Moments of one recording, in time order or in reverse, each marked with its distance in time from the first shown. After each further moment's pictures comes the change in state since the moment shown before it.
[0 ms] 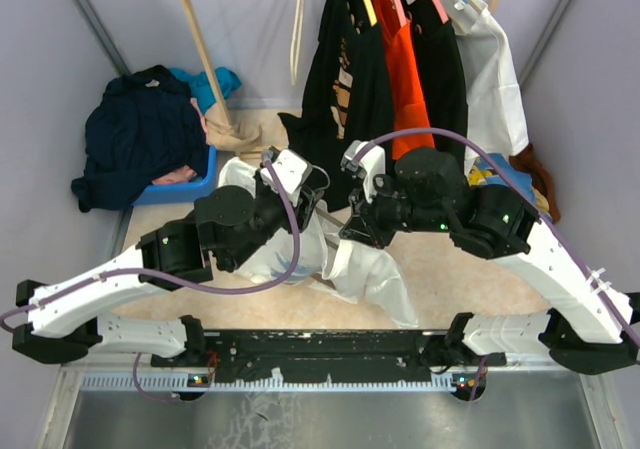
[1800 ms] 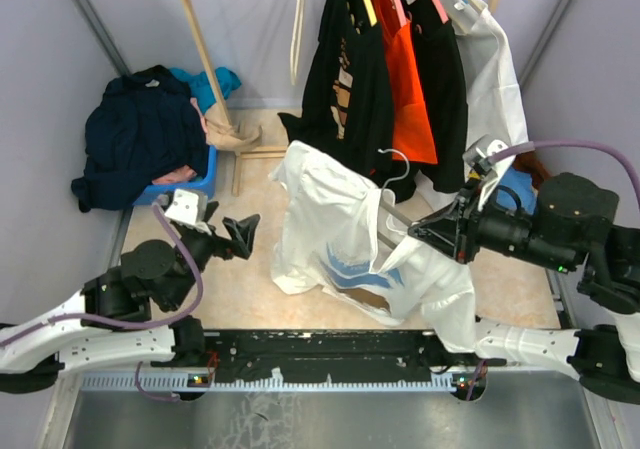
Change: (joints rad) left arm -0.002 -0.509 -0.429 -0.022 -0.316 -0.229; right arm 0.011 -0.260 0.120 -0.144 0.193 0.174
